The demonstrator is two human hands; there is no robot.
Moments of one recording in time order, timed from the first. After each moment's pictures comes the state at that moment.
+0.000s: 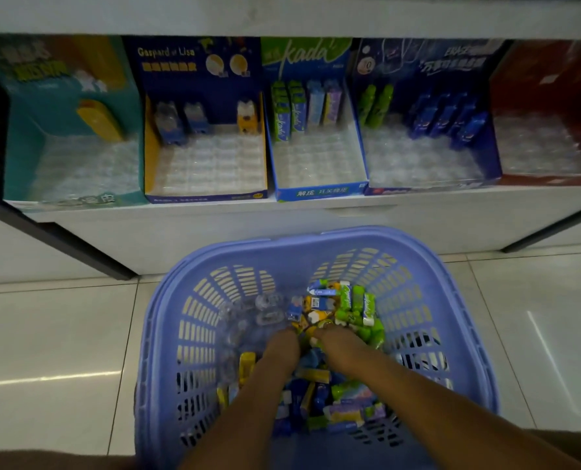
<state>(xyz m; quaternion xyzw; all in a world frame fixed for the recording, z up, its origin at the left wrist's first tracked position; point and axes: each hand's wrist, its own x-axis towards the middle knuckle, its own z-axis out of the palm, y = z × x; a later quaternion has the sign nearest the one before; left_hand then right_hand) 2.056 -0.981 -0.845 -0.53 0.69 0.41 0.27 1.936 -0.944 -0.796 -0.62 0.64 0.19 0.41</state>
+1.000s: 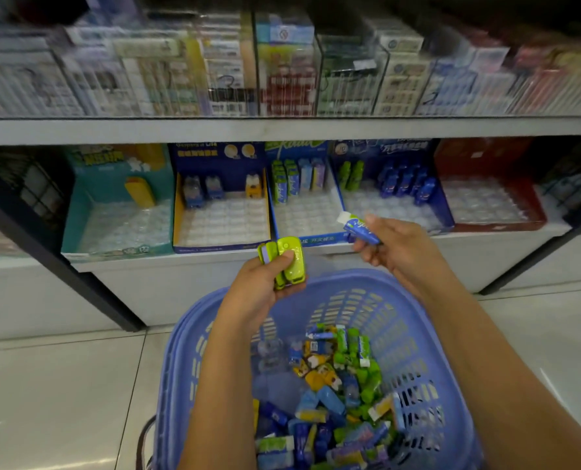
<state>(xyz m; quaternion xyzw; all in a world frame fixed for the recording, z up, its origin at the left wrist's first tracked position) 2.081 -1.044 -0.591 -0.42 0.32 0.77 -0.37 1.880 -1.008 -0.563 -0.36 0.61 -0.54 0.45</state>
